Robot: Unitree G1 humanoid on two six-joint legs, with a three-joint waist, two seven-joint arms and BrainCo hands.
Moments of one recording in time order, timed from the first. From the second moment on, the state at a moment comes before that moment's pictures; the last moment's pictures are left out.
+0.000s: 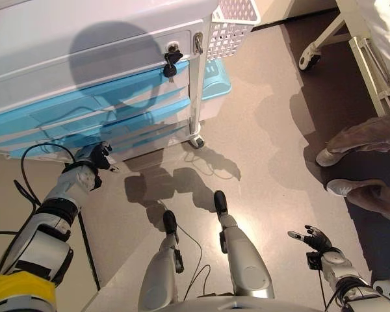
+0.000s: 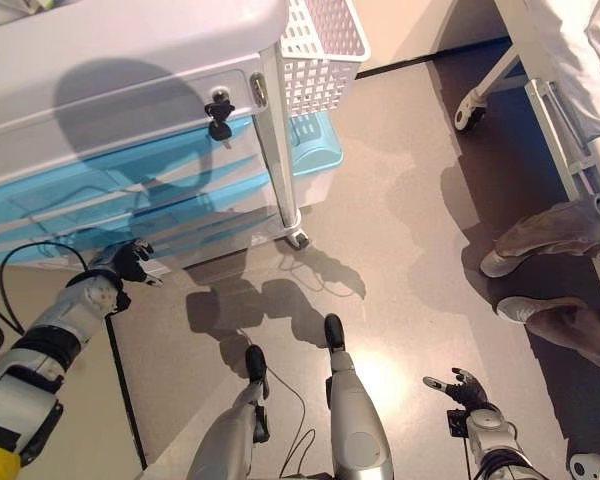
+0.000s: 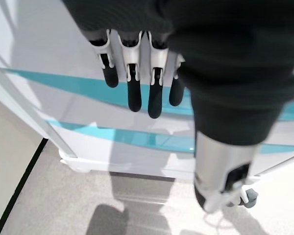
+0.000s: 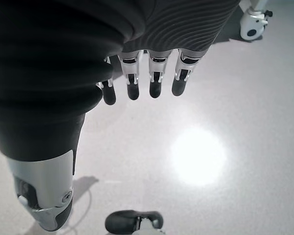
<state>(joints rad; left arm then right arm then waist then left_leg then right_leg) -0.67 0.76 -0.50 0.92 0.30 0.02 0.09 -0.14 -0.44 0.06 1.10 0.19 -0.04 -0.05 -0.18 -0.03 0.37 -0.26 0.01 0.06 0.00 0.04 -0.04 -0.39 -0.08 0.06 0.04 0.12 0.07</state>
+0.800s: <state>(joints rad) -0.55 0.71 -0.31 0.92 0.21 0.01 0.13 -0.15 -0.42 0.05 1.13 0.19 -0.04 -0.04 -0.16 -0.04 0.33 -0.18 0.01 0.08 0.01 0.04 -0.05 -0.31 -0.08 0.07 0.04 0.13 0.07</state>
